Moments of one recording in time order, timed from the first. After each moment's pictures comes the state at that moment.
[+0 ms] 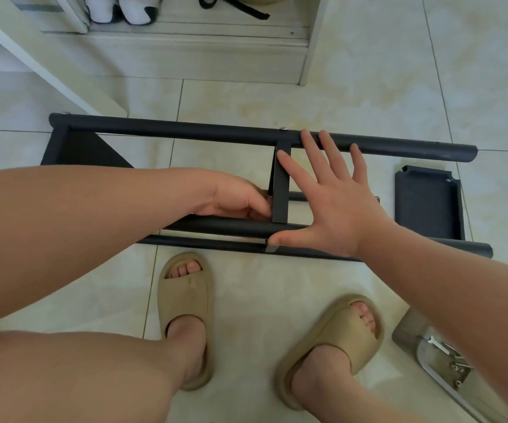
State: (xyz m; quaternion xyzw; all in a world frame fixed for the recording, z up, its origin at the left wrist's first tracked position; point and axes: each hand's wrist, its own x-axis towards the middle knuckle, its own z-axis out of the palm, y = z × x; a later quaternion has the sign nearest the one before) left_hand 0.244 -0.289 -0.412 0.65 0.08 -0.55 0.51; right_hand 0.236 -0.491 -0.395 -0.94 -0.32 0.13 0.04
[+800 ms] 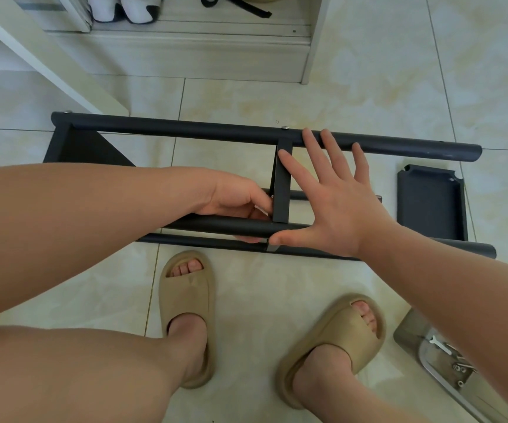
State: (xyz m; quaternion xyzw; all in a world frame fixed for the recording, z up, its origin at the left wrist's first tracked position) left_hand 0.245 -0.286 -0.417 0.60 0.10 -0.59 0.54; right_hand 0.235 -0.491 -0.396 -0.94 -0.32 0.11 0.03
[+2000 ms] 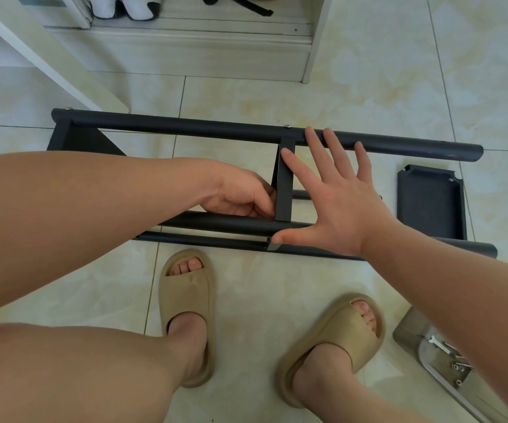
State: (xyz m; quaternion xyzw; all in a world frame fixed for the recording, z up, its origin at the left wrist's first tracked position) left_hand 0.250 -0.292 -0.408 0.64 0.12 -0.54 0.54; right_hand 0.235 -0.490 -0.396 -0.94 -0.32 0.11 0.04
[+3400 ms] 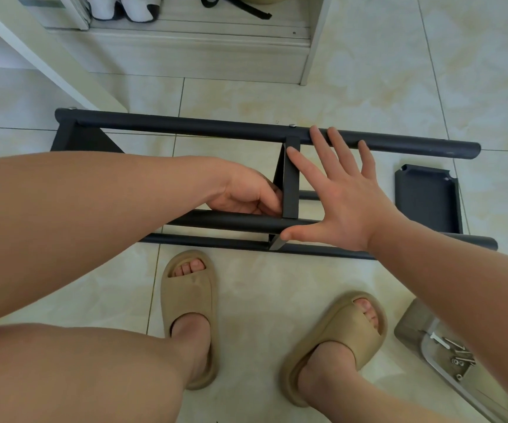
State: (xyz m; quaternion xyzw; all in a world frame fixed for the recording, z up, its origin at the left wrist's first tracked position) left_hand 0.252 -0.288 -0.414 0.64 0.09 -0.56 0.52; right_hand 0.235 -0.490 -0.396 -0.94 -0.32 0.12 0.03
